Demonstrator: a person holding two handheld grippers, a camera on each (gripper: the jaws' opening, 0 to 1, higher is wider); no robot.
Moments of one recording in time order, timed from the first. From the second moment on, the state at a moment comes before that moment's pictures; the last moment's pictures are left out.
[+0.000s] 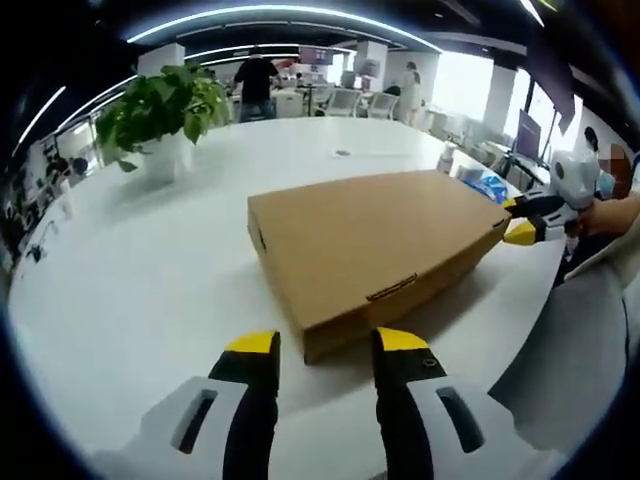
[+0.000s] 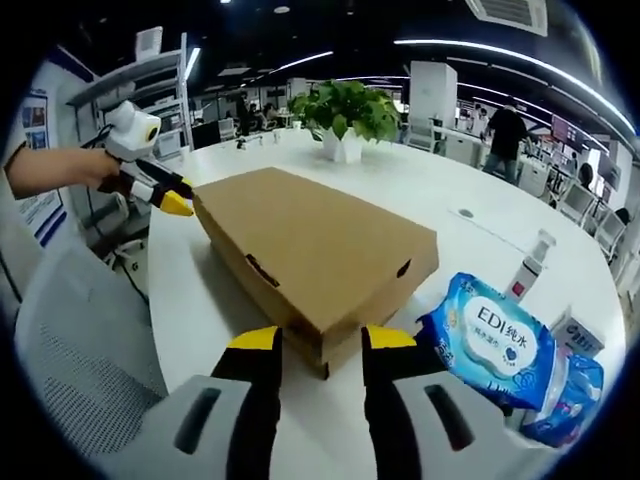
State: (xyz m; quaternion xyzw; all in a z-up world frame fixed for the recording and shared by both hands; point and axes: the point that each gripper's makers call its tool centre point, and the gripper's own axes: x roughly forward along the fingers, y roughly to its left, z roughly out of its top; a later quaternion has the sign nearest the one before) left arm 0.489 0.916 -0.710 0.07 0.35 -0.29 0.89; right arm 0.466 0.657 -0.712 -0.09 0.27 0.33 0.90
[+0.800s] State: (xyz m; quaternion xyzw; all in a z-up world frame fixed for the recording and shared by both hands) left arm 0.499 0.908 -0.715 0.06 0.35 -0.29 0.89; right arm 0.472 0.659 -0.720 -0.09 0.28 0.32 0.90
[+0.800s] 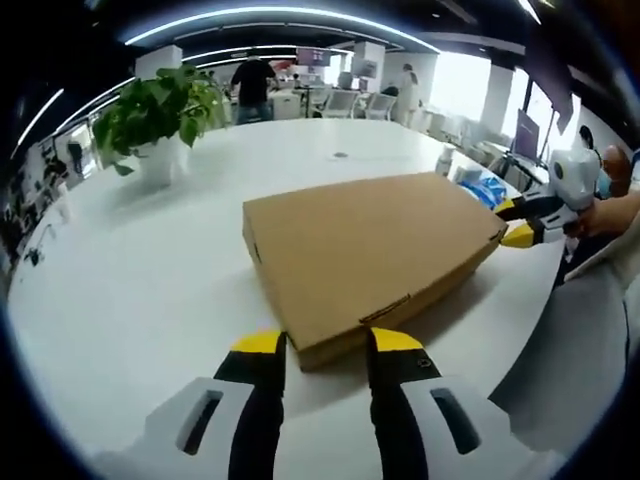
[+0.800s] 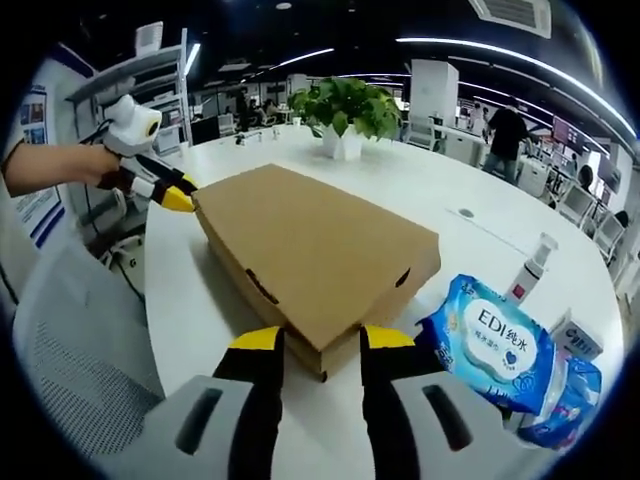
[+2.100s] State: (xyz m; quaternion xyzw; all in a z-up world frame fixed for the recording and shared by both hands) left arm 0.585 0.884 -0.720 0.08 0.36 -0.31 0.88; right arm 0.552 0.638 -0.724 -0.09 0.29 0.30 0.90
